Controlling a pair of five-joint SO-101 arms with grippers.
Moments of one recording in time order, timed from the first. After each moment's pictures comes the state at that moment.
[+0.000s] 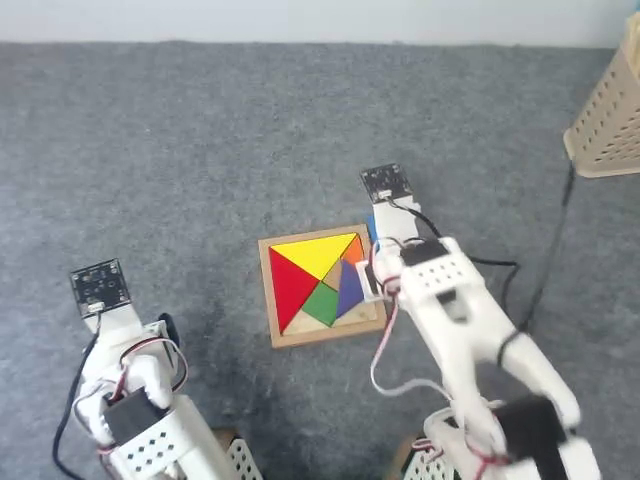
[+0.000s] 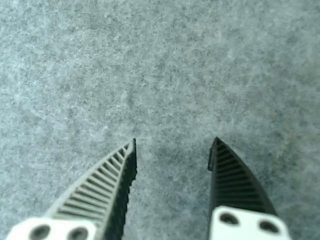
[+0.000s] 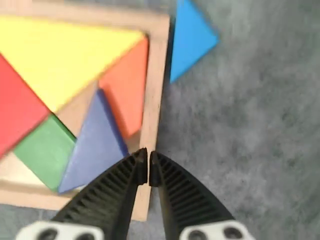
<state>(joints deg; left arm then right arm) -40.4 -103.8 97.6 72.2 -7.3 -24.6 -18.6 48.9 46.9 -4.1</state>
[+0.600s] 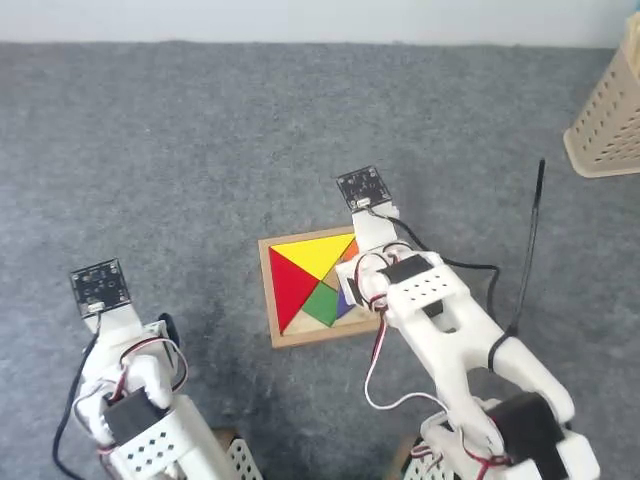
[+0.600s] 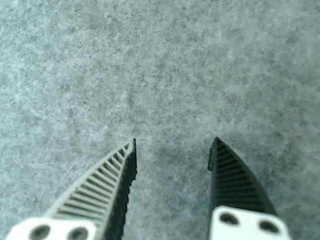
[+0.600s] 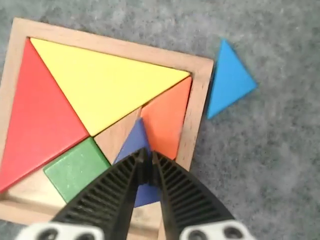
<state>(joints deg) -40.4 -103.8 97.6 72.2 -7.3 -29.6 -14.5 51.6 36.4 -4.0</state>
